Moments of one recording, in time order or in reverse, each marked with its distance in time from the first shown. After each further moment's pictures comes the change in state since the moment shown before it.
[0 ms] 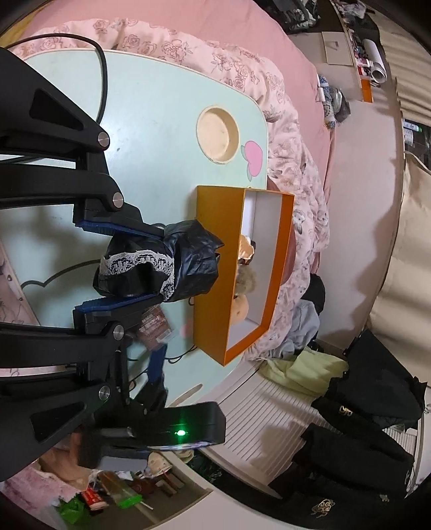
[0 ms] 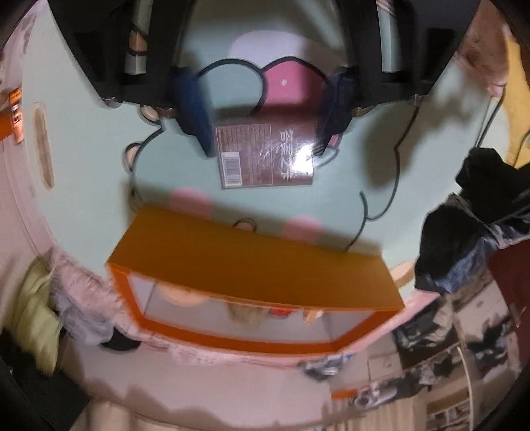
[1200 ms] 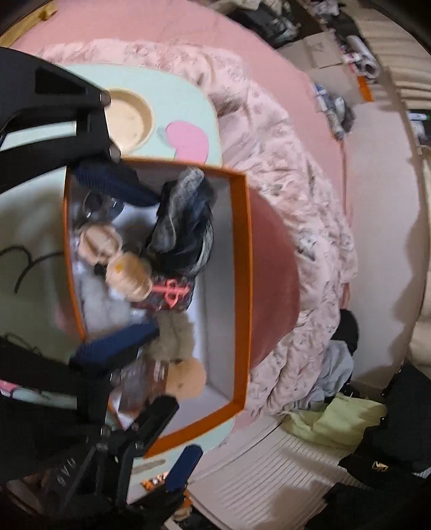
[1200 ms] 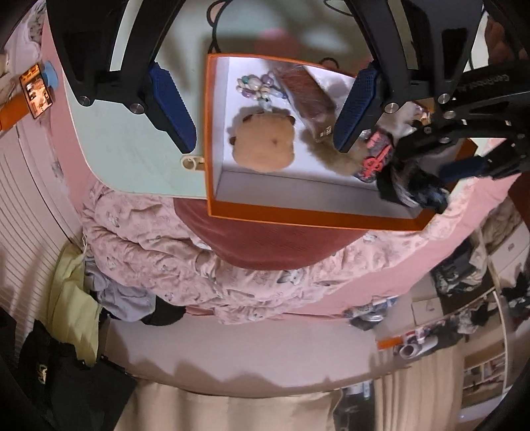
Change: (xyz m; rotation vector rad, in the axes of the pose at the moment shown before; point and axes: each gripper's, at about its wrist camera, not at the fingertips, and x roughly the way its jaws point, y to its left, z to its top) left arm 0.126 -0.006 0.111 0.082 0.124 0.251; right arm 0.000 -0.060 0.102 0.122 -0.156 -0.137
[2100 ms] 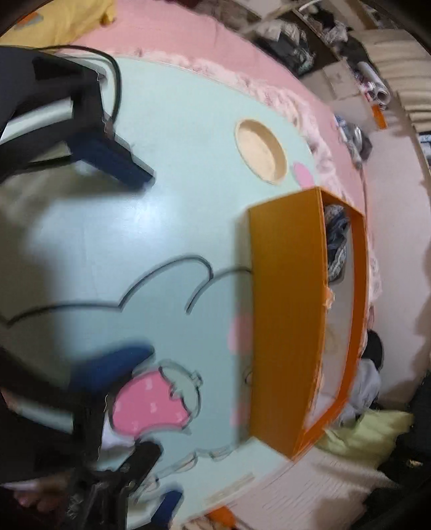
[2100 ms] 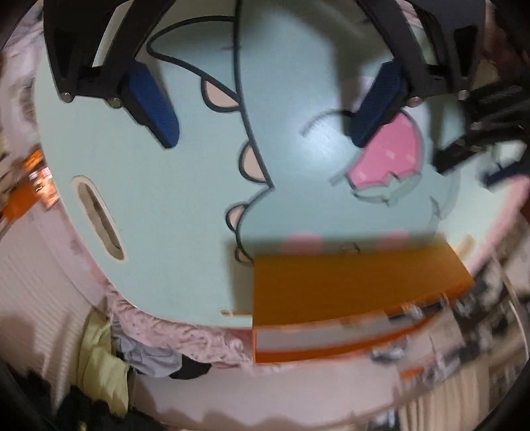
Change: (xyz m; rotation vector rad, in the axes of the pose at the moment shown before) left arm -0.019 -0.017 -0.118 -0.044 0.091 0.114; right arm -0.039 -0.005 -0.134 0.049 0.167 -0.057
